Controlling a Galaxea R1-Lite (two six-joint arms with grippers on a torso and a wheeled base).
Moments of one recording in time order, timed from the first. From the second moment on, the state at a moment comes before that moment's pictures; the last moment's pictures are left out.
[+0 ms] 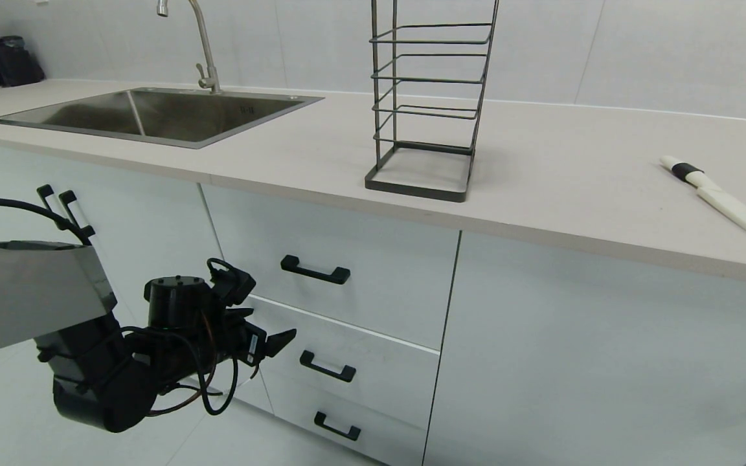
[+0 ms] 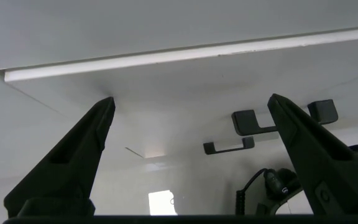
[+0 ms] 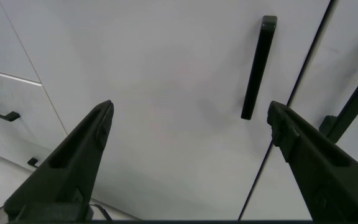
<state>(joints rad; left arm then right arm) -0.20 2.15 -0.52 -1.11 -0.27 0.17 0.00 0.00 0.00 0.01 0.04 0.00</state>
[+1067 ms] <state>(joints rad) -0.19 1.78 -0.18 -1.11 -0.27 0.17 0.00 0.00 0.00 0.01 0.04 0.00</state>
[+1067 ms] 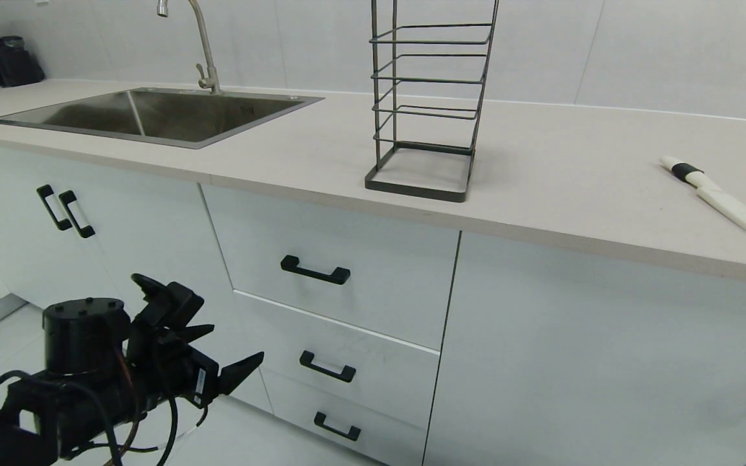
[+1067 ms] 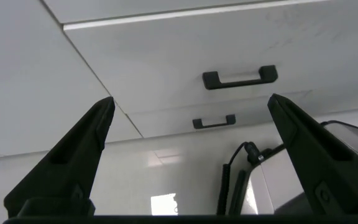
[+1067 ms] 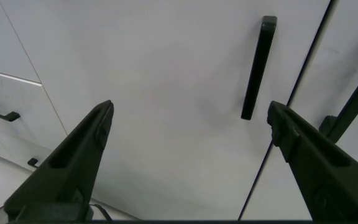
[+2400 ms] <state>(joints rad) -0.14 1.04 0.00 -0.97 -0.26 0.15 0.00 0.00 0.00 0.01 0.04 0.00</state>
